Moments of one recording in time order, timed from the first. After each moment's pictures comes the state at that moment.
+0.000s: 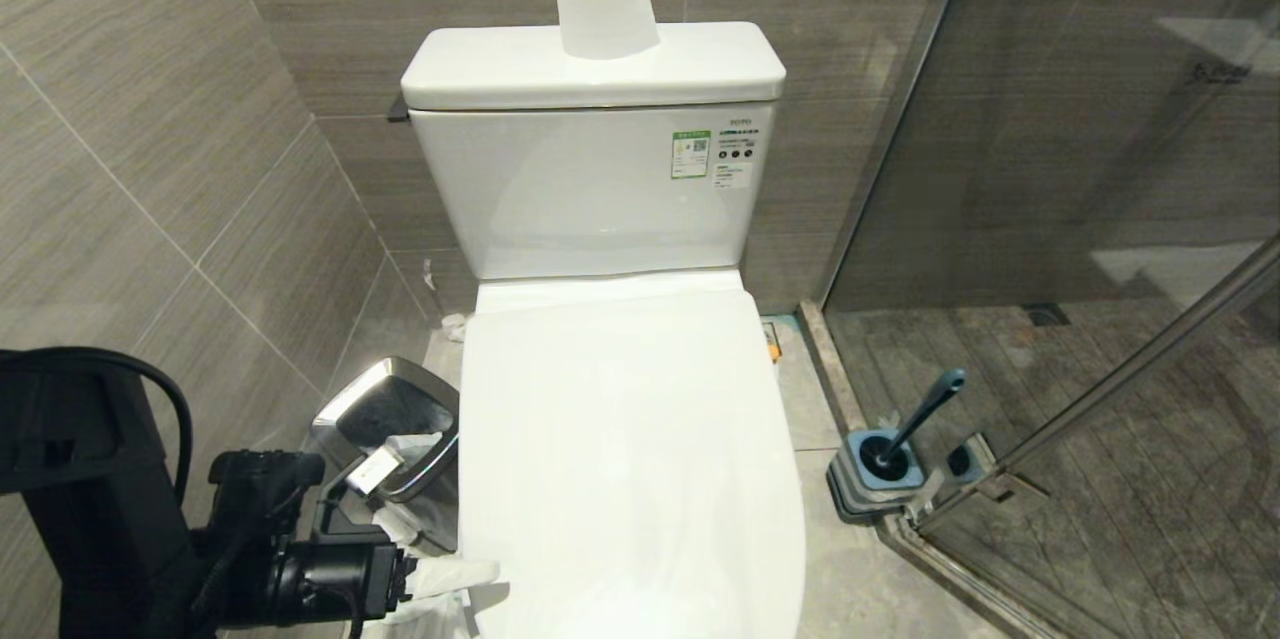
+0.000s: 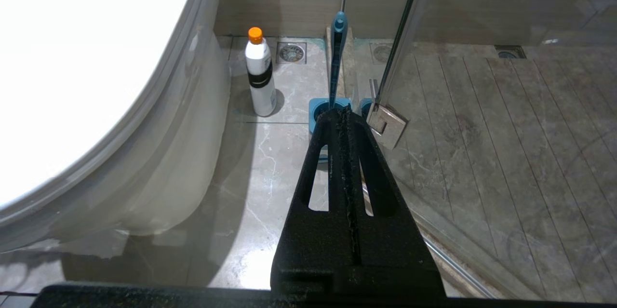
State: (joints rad) left arm -0.06 2.13 -0.37 -0.92 -1.22 -0.15; right arm 0.01 0.00 0.00 -0.01 -0.01 0.00
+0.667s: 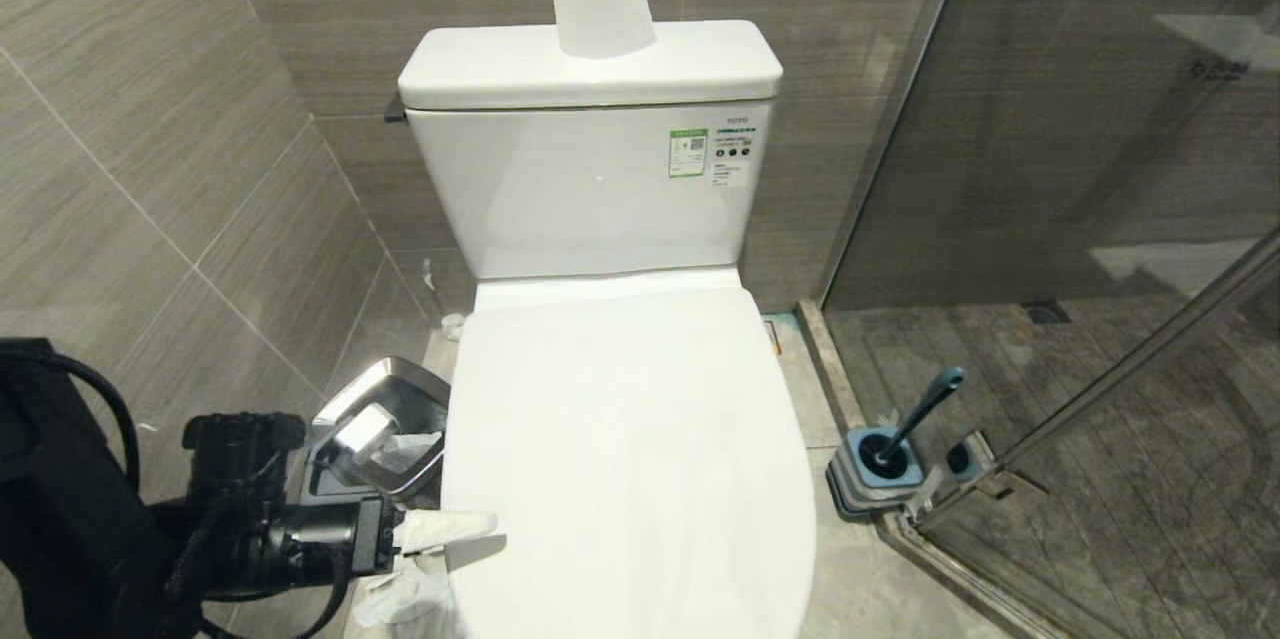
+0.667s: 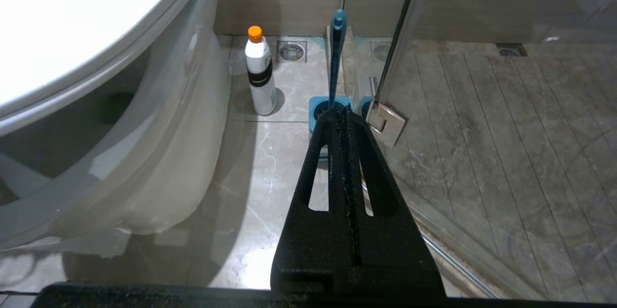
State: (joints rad) left arm -0.05 2.00 -0.41 -0.94 -1.26 -0.34; right arm 0.01 0.00 0.00 -0.01 -0.01 0.00
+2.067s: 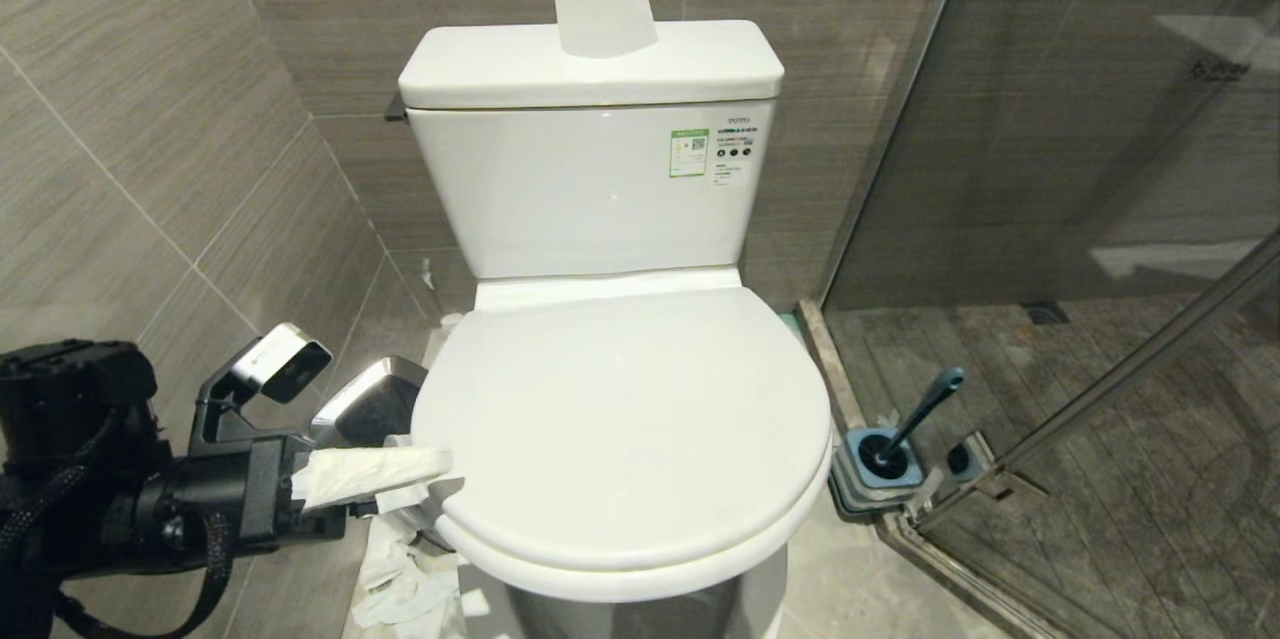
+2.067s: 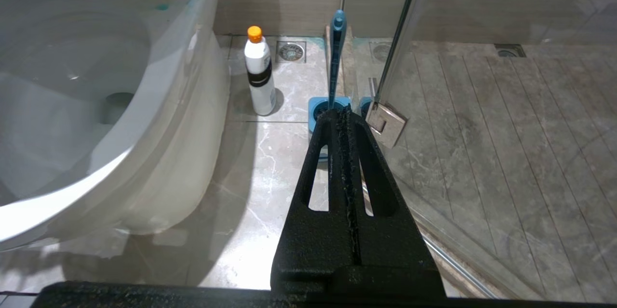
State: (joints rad) left arm -0.09 1.55 -0.39 -0.93 -1.25 -0.67; right arm 0.01 0.00 0.00 -0.01 -0.01 0.00
